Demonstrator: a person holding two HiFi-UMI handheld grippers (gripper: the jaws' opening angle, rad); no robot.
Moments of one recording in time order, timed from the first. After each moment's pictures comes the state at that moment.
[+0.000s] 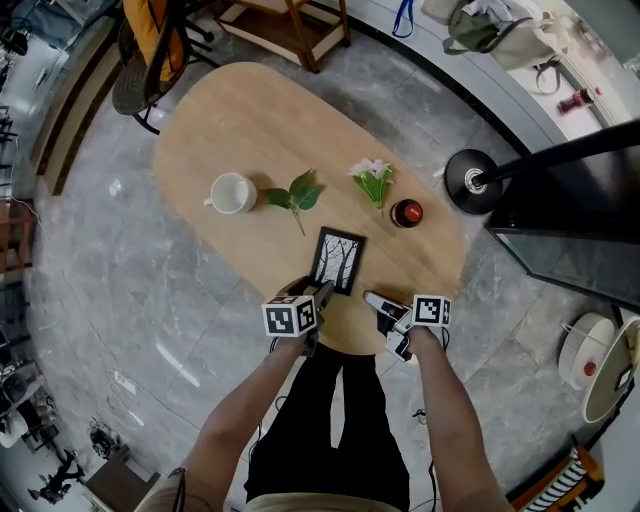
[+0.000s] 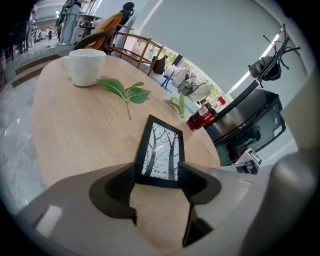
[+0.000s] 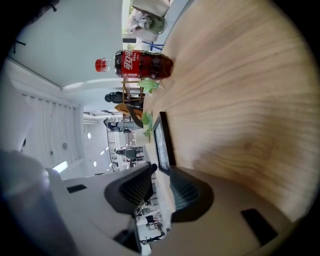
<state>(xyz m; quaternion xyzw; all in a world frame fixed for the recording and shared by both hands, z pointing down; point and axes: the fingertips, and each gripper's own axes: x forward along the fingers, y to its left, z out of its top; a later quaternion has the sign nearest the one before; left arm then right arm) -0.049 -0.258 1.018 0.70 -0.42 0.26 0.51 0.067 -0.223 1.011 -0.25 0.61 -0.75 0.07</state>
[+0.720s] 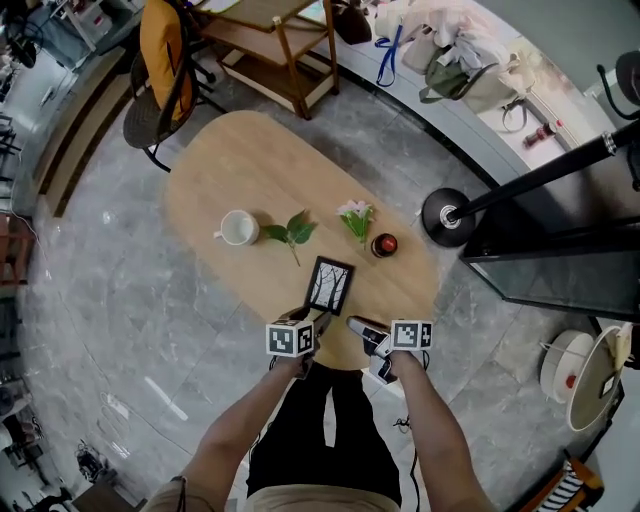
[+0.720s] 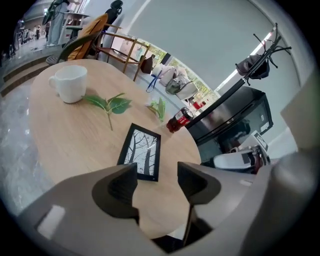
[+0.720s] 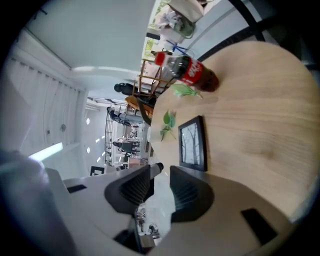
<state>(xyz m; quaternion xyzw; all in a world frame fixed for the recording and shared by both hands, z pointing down) -0.024 -0.246 0.960 0.73 -0.37 0.28 0.50 0.056 -0.227 0.931 -0.27 0.67 -0.70 0.01</state>
